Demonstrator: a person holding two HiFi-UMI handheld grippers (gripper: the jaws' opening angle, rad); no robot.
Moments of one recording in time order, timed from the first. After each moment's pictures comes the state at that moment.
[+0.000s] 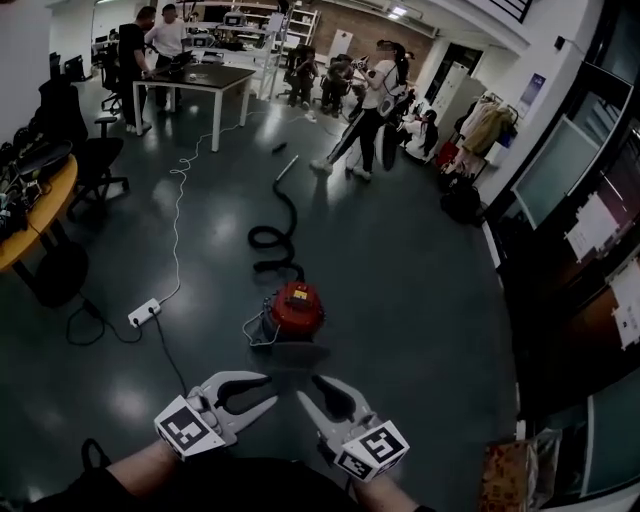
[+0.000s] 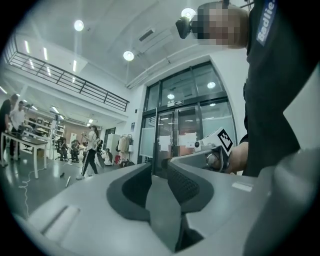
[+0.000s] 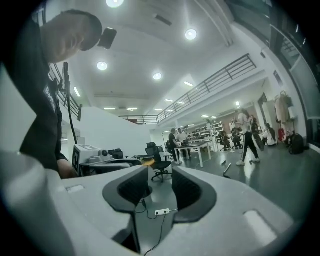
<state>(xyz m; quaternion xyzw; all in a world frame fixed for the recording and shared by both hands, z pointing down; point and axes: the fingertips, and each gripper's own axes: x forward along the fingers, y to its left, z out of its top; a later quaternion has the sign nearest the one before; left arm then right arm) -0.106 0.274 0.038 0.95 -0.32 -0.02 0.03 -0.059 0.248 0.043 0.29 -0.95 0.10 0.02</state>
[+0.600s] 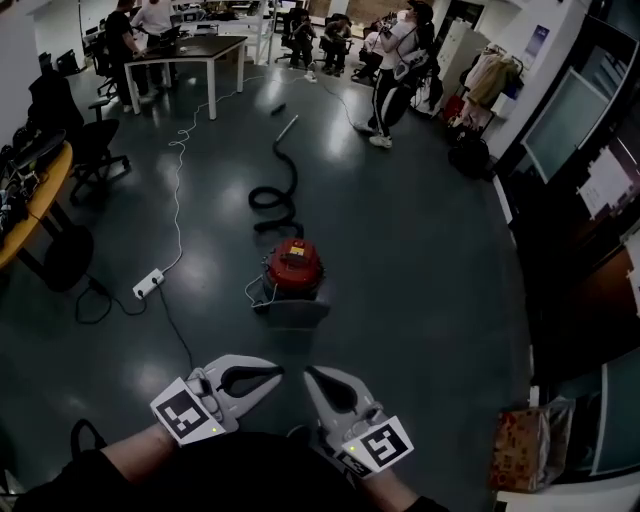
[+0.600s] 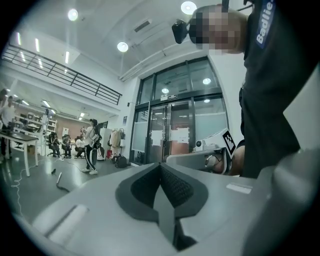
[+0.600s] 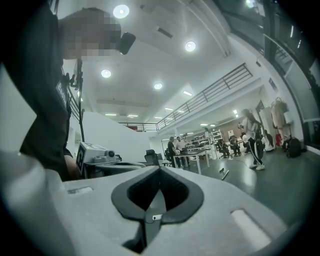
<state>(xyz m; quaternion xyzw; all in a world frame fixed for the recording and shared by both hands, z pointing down) -0.021 0.303 0.036 0.96 -0.28 0.02 0.04 0.011 0.288 0.035 0.30 -0.95 0.08 -0.02</state>
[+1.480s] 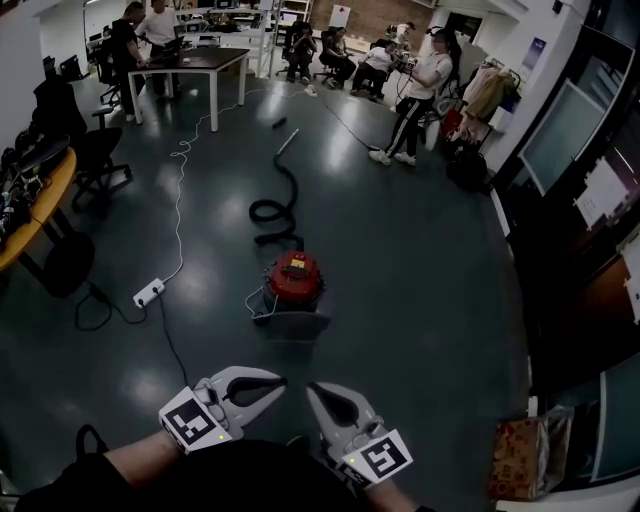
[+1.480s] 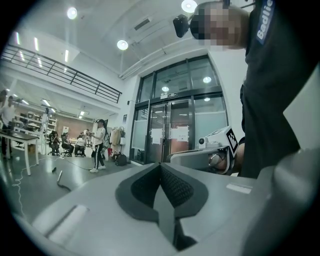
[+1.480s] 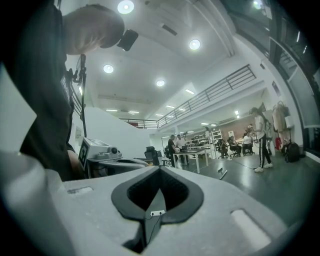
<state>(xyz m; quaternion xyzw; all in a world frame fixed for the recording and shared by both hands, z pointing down) -0.021 0.312 0.044 0.96 -0.28 0.03 0.04 0.012 0.304 0.038 0.30 -0.95 0.06 0.00</state>
